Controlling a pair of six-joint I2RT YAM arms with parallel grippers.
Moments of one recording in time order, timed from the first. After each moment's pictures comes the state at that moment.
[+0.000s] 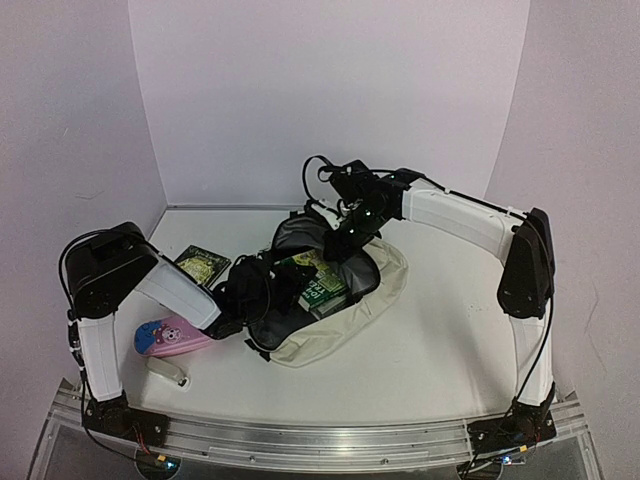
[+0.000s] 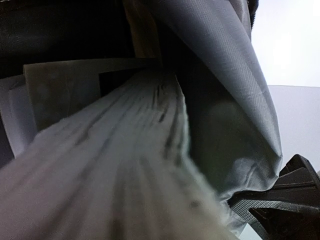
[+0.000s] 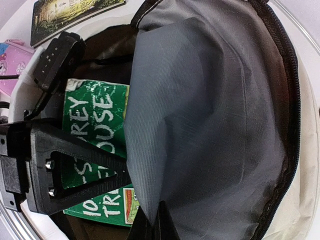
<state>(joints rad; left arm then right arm) -0.88 1.95 0.83 0.89 -0.08 -1.47 0.78 2.12 2.00 -0.92 -0.12 -0.06</state>
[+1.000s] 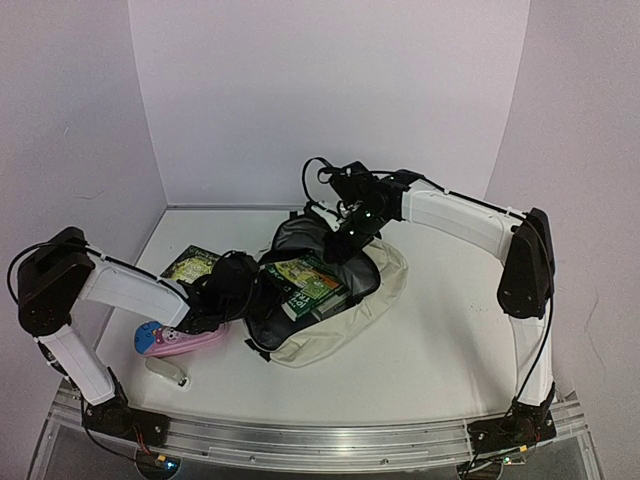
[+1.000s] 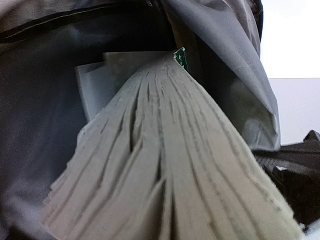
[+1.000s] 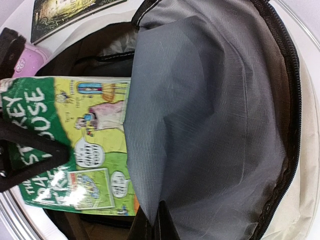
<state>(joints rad) -0.91 1.64 0.74 0.43 -0.13 -1.40 0.78 2.12 1.99 -0.91 -0.13 -0.07</state>
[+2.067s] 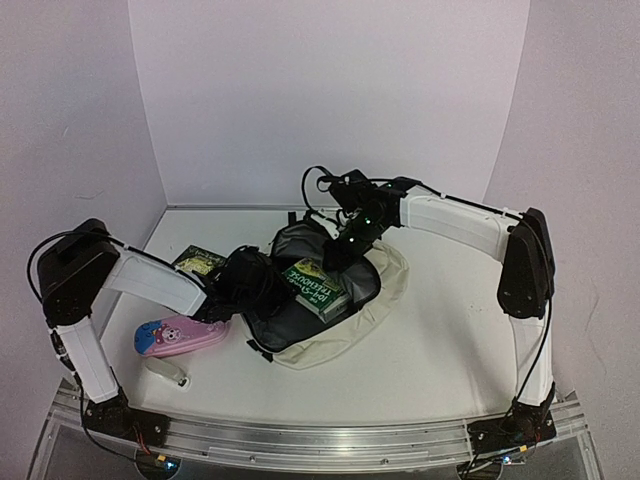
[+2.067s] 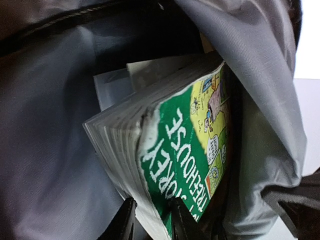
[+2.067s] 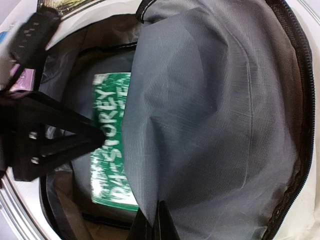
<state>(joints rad) -0.87 1.77 0.86 0.34 -0.06 -1.36 0.78 2.12 1.94 -0.89 -0.17 -0.06</state>
